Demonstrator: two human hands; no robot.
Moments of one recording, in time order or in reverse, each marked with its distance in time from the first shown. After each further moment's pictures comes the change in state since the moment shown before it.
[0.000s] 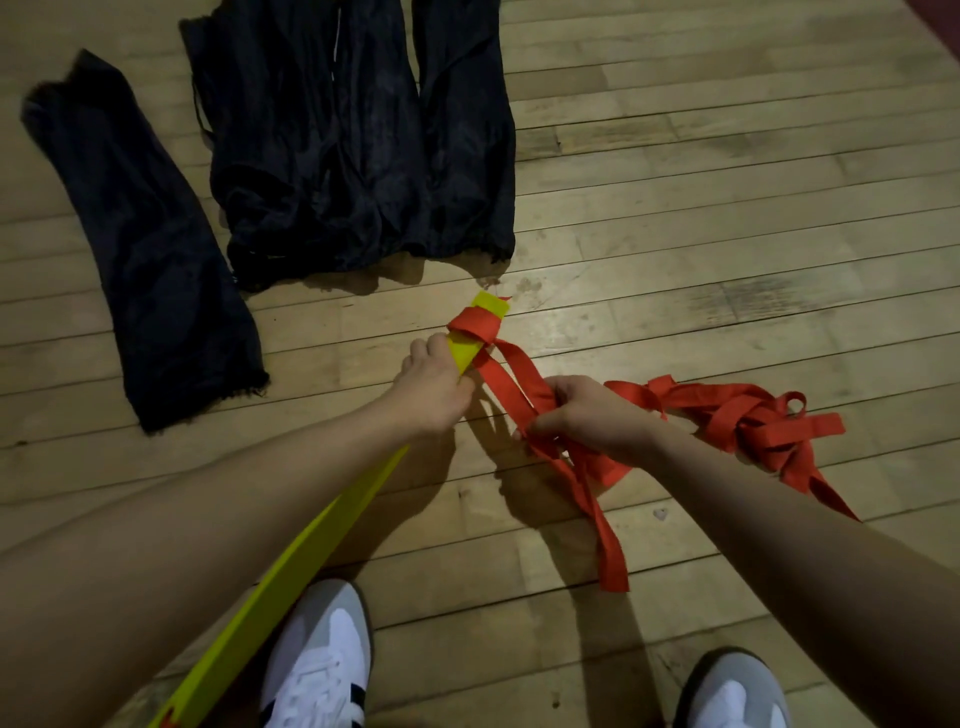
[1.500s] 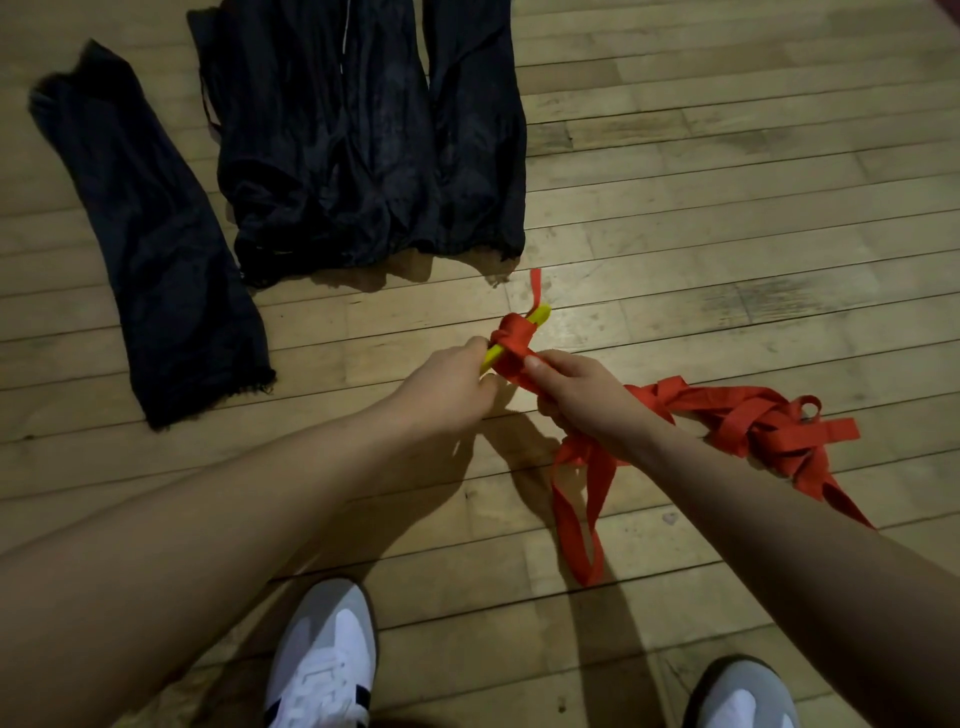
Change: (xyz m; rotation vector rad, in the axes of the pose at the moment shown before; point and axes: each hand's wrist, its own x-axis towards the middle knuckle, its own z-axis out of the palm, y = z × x) left_hand -0.004 0.011 -0.002 0.074 0.035 0.201; right_hand 0.012 -0.010 0.009 0.029 0.200 -0.104
